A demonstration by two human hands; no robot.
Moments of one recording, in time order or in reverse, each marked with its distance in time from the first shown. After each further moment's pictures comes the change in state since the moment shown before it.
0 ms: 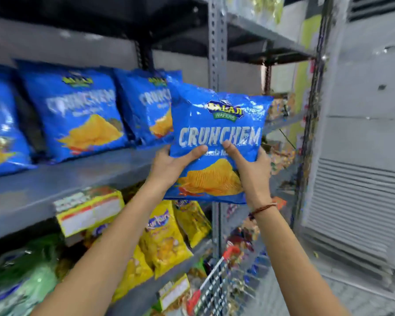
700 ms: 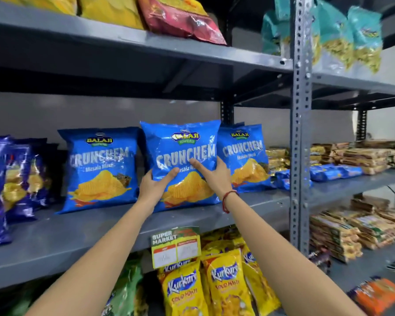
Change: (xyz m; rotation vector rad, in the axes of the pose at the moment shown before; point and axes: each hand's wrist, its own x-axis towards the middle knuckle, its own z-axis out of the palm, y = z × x) left_hand 0.029 0.026 -0.186 0.250 0.560 0.021; right_hand 0.014 -0.023 0.221 -0.119 -0.577 -0.024
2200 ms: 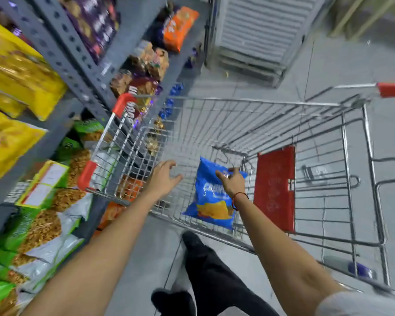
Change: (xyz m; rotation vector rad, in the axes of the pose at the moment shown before) left_hand -0.425 -0.331 0.288 0.603 -1.481 -0.187; right_hand -0.504 0.400 -0.299 -0.334 0.609 1.406
